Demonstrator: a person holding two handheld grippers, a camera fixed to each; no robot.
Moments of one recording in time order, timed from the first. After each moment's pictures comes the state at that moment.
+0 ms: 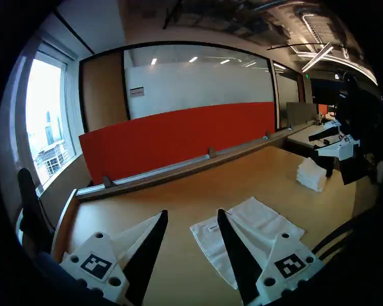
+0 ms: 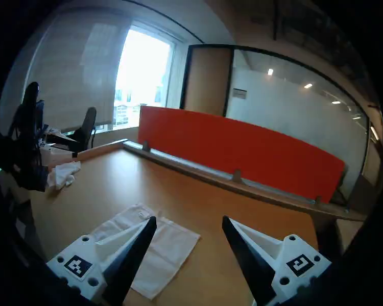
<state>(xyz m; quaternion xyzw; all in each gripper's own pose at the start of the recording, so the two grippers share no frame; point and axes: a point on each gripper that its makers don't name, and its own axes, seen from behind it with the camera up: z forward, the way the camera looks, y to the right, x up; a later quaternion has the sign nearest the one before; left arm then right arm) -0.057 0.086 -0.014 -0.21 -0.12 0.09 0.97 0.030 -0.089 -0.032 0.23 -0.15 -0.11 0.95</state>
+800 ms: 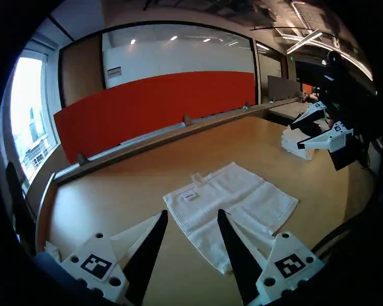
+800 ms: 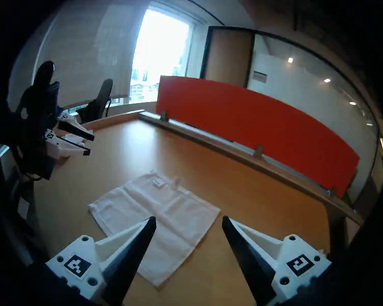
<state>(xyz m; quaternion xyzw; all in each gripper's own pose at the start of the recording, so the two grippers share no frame) -0.161 0.128 -0.034 -0.27 -0.19 0.11 0.94 -0.069 -0.108 -0.046 0.27 -0.22 -0.15 0.93</state>
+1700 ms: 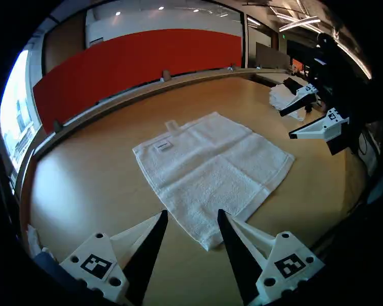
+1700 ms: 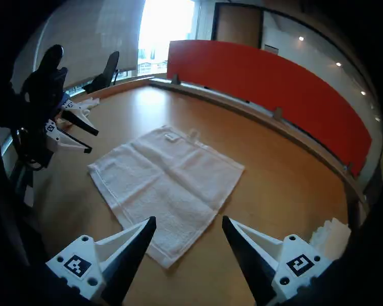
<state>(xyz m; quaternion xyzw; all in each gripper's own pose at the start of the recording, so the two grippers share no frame) -0.276 0.146 -0.060 -0.31 -0.30 0.13 0.89 -0.182 -0.114 -0.071 0.29 -0.31 -0.16 0.89</state>
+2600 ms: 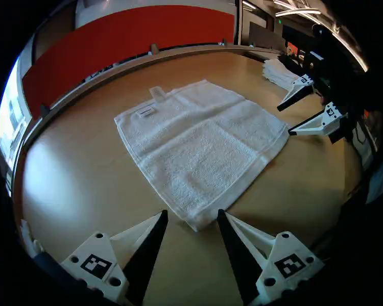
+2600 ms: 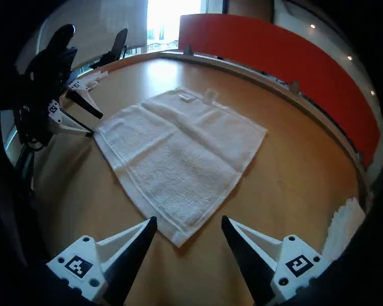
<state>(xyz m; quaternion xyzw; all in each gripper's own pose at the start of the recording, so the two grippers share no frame) -0.333 0.147 -0.086 -0.33 -0.37 0.15 0.85 -0.240 -0.109 -0.107 0.32 -0.38 -0.17 0.85</state>
